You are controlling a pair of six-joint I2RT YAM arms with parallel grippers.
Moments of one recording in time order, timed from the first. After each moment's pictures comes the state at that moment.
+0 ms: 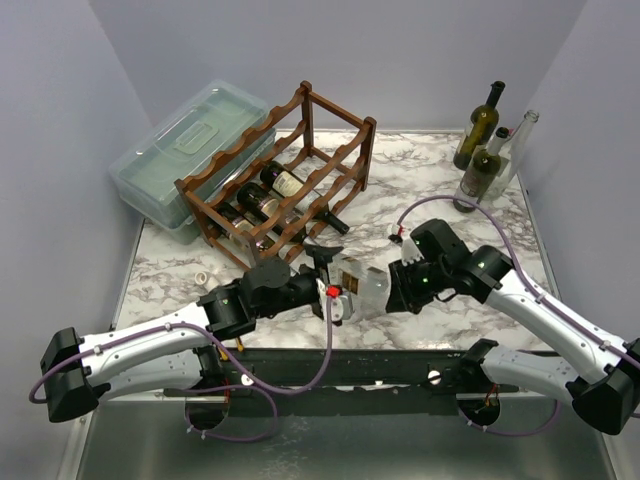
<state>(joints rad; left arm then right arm) -1.11 0.92 0.62 0.03 0.10 0.77 0.71 1.03 0.91 -0.88 -0.34 0.31</state>
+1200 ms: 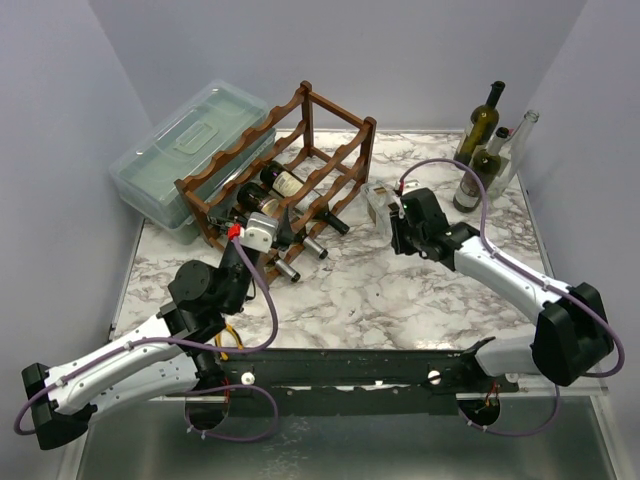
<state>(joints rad) -1.03 0.69 0.68 0.40 -0.65 0.55 0.54 1.32 0.91 -0.41 0.20 0.19</state>
